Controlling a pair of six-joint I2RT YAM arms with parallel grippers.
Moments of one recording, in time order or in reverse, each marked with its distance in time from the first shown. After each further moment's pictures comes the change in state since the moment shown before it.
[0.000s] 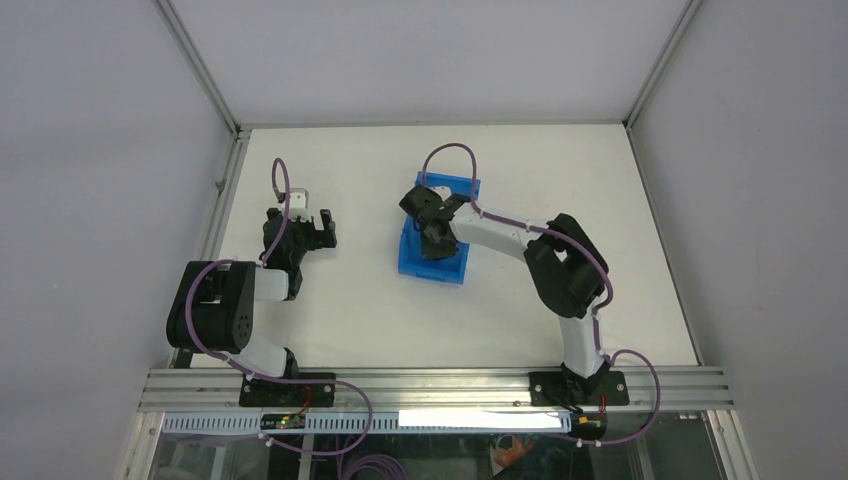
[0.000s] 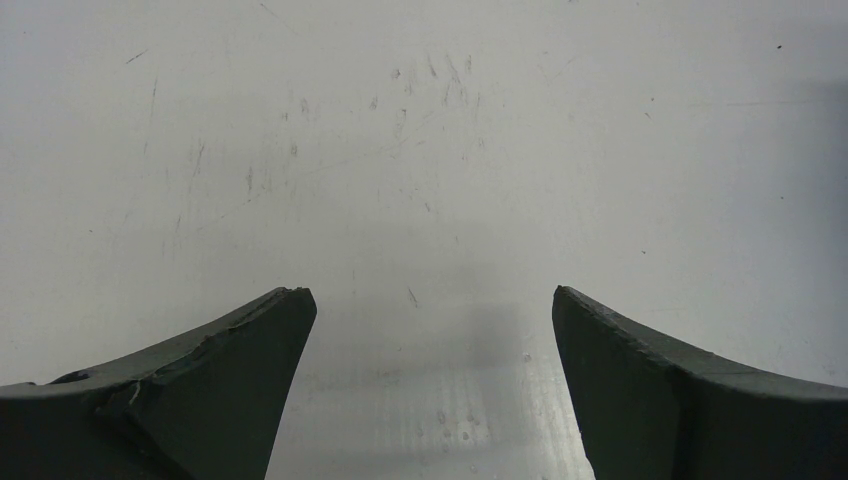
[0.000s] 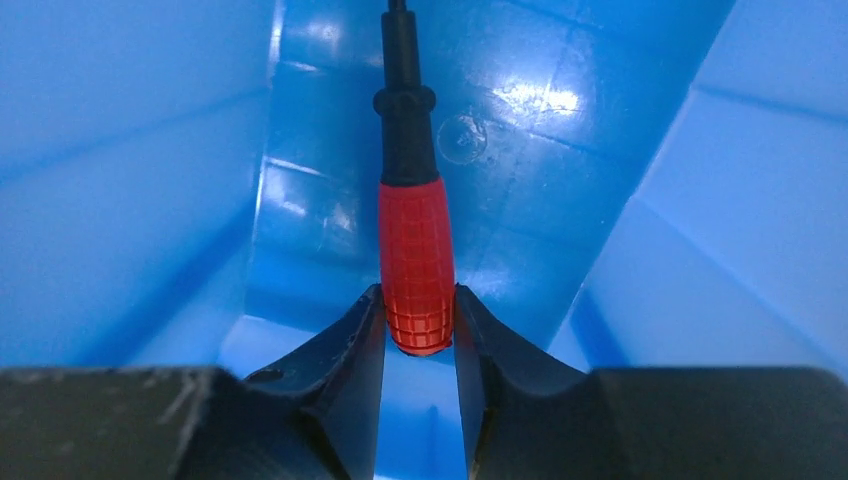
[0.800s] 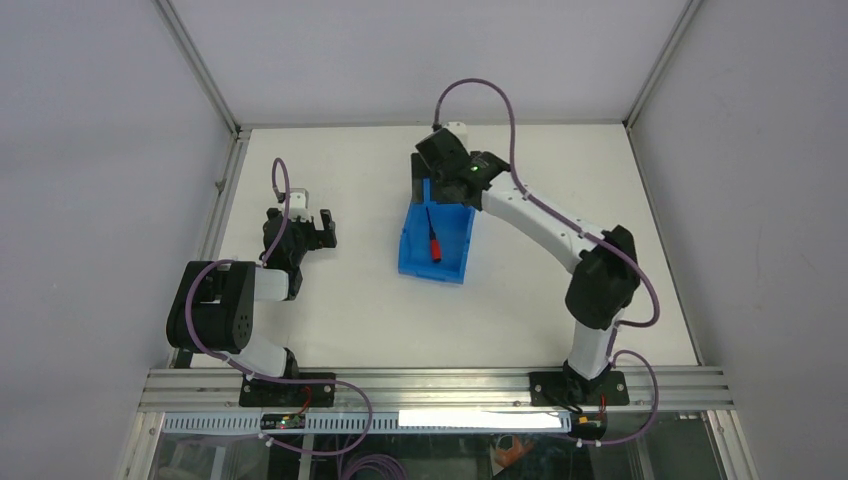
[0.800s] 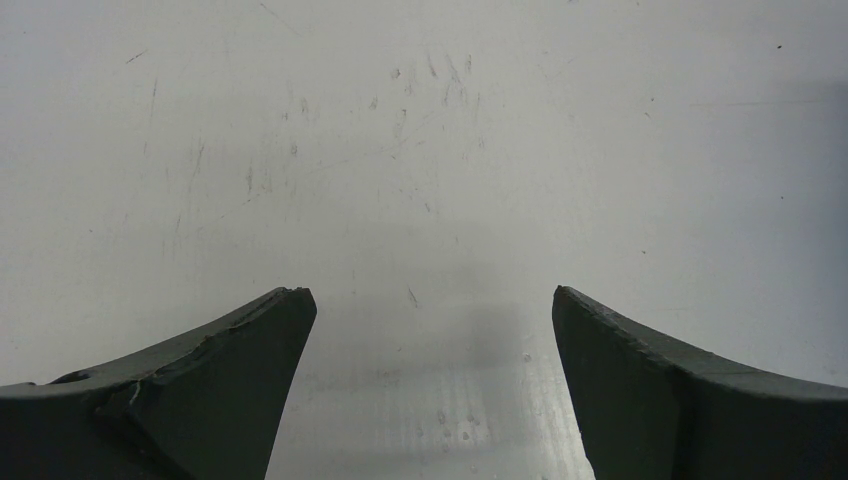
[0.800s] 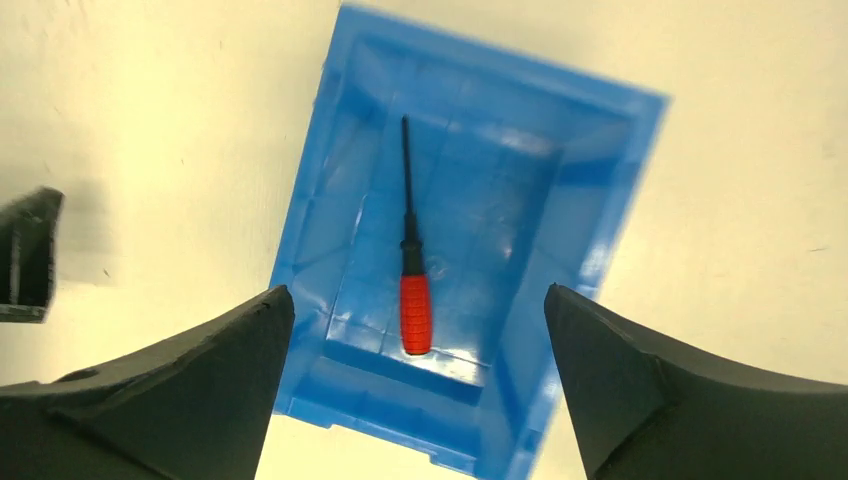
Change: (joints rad) left arm 0.000 0.000 0.000 0.000 0.000 0.000; right arm -0.061 -0.104 0.245 -0.065 0.117 -0.125
